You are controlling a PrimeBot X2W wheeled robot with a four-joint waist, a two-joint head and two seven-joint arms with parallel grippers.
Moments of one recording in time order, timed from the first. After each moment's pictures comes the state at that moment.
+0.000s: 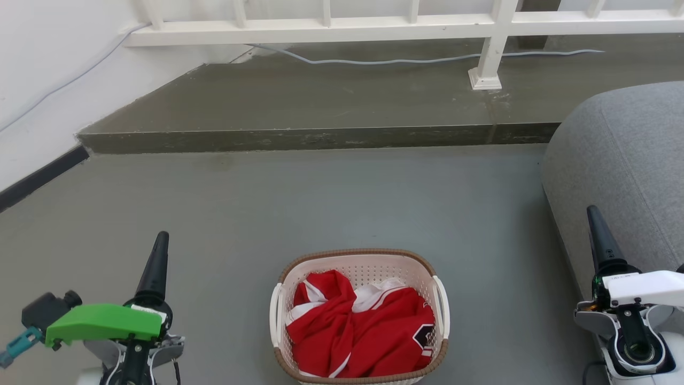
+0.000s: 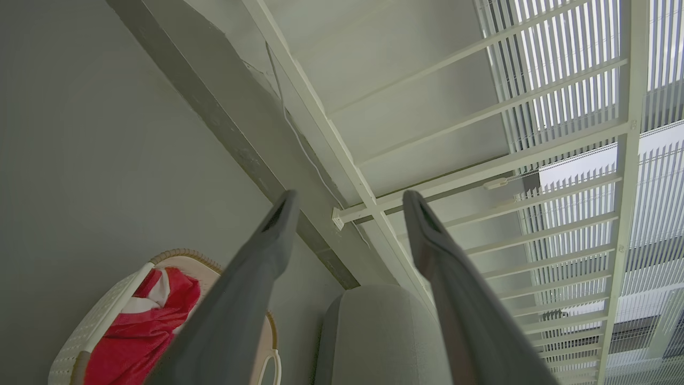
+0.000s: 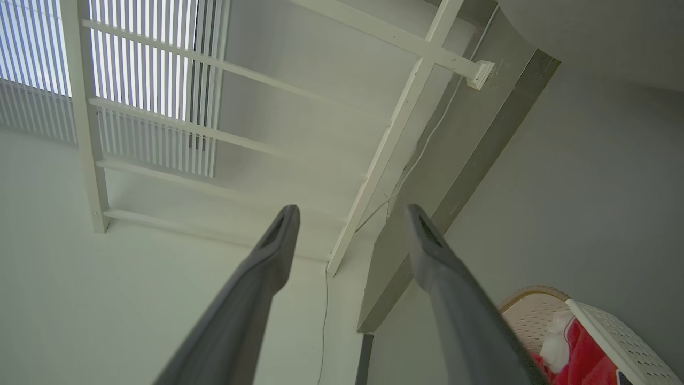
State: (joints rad) left arm -0.07 0.09 -0.09 0.22 -1.35 -0.12 -0.04; right arm -0.04 -0.11 -0.03 0.26 1.32 0.11 -0.03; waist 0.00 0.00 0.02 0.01
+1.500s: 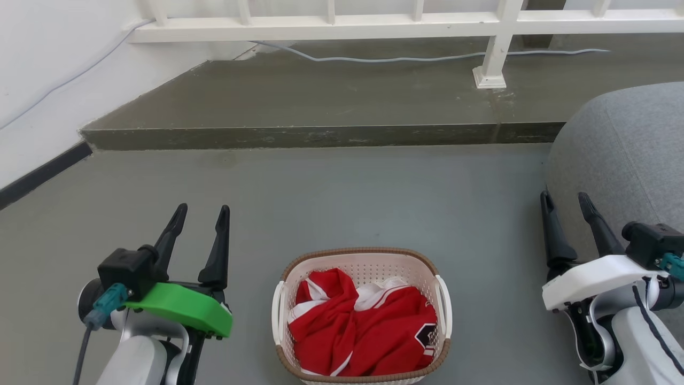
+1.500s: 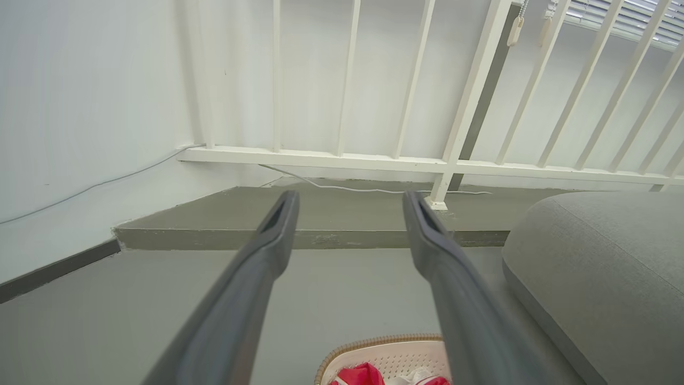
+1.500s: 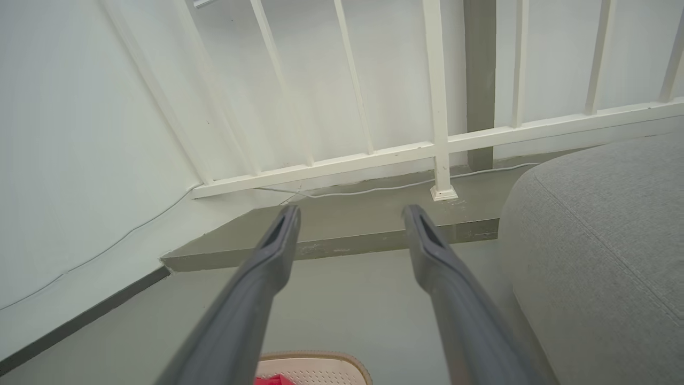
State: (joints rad) left arm -0.14 0.17 -0.33 0.10 -0.49 -0.01 -0.18; right arm -0.06 -0.20 0.17 0.16 0.45 -0.04 -0.18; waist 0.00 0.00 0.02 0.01
